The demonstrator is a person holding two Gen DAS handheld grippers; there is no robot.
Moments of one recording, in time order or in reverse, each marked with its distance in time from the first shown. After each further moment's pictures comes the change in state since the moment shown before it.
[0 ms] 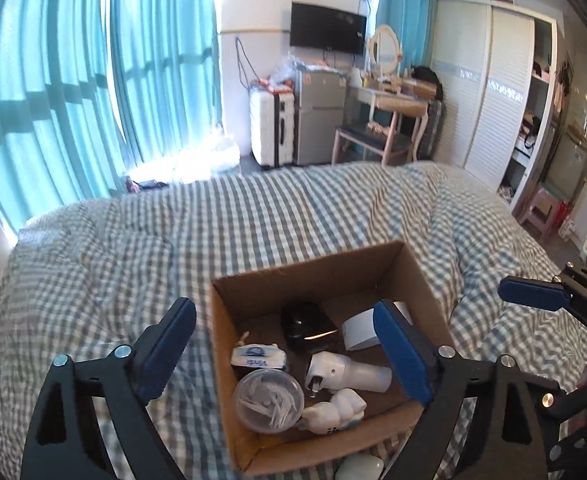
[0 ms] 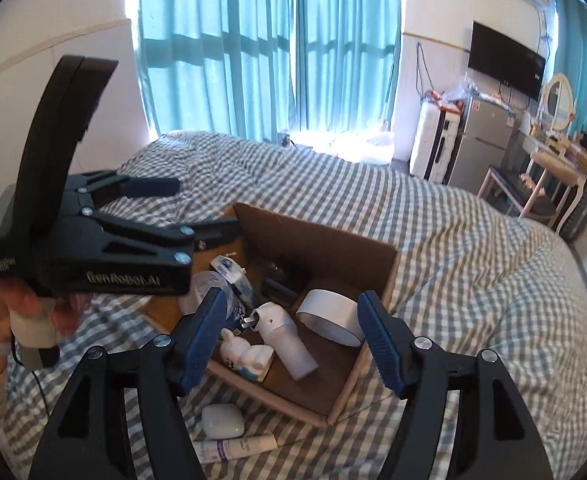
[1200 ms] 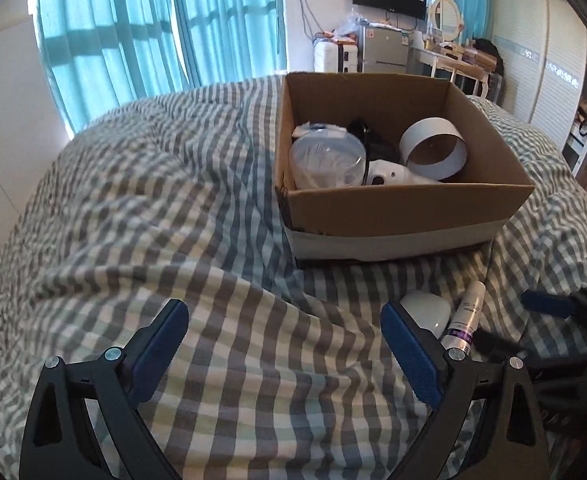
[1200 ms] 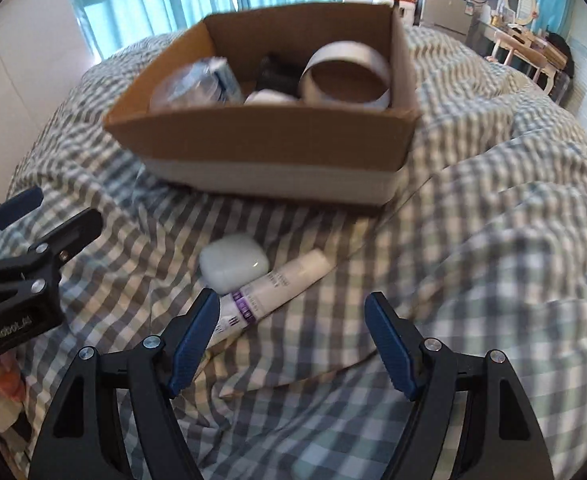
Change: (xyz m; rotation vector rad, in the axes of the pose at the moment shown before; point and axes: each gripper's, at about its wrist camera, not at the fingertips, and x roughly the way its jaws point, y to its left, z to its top) left arm -0.010 0.008 -0.185 -0.122 0.158 0.192; right arm 0.062 0.051 -0.159 0.200 0.357 -0.103
